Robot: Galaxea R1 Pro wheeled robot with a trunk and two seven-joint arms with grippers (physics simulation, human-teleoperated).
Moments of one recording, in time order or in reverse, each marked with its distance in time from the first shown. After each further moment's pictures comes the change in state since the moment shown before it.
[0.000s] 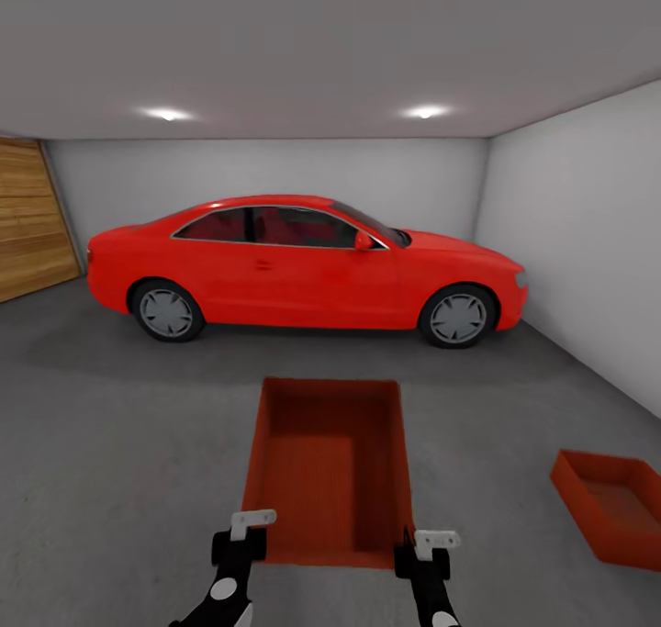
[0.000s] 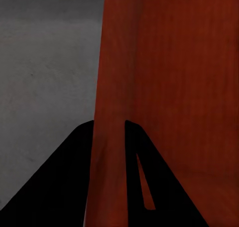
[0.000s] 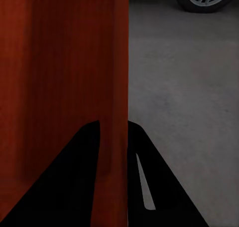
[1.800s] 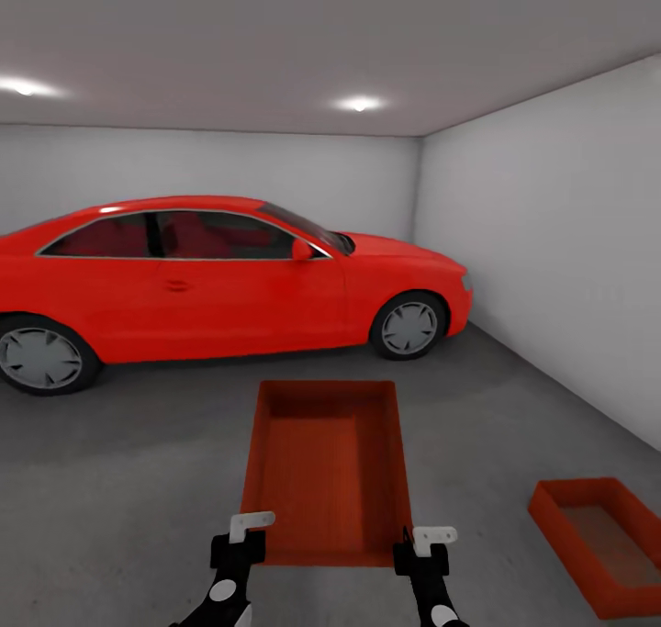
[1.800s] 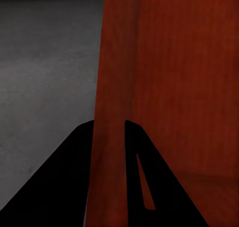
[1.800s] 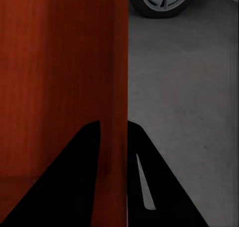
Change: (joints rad) left arm -0.001 -0.002 0.008 0.011 0.017 0.000 0.000; right arm 0.001 0.004 -0.166 -0.022 0.182 0.046 0.016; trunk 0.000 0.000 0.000
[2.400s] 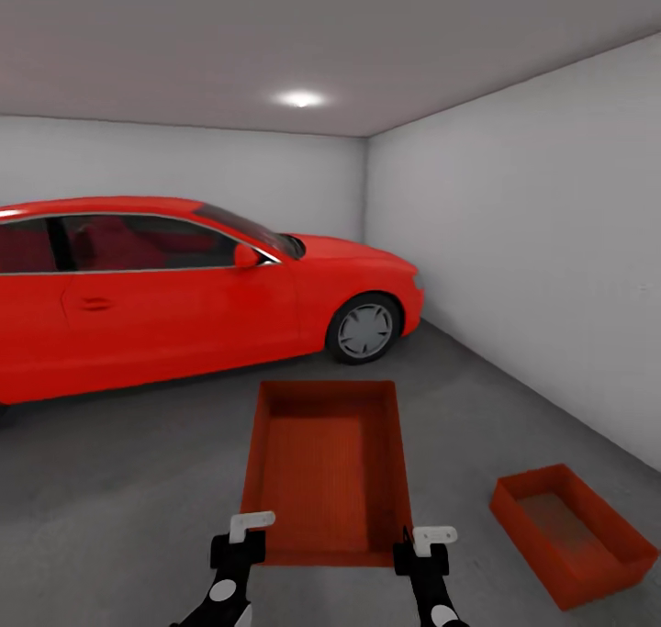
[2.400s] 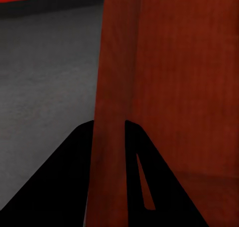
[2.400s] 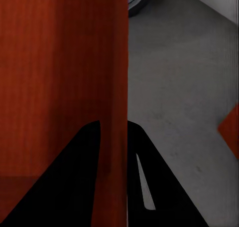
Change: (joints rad) left arm 0.000 0.000 0.000 0.000 0.000 0.000 0.000; right arm 0.000 0.000 0.000 0.000 0.000 0.000 0.000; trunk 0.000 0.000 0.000
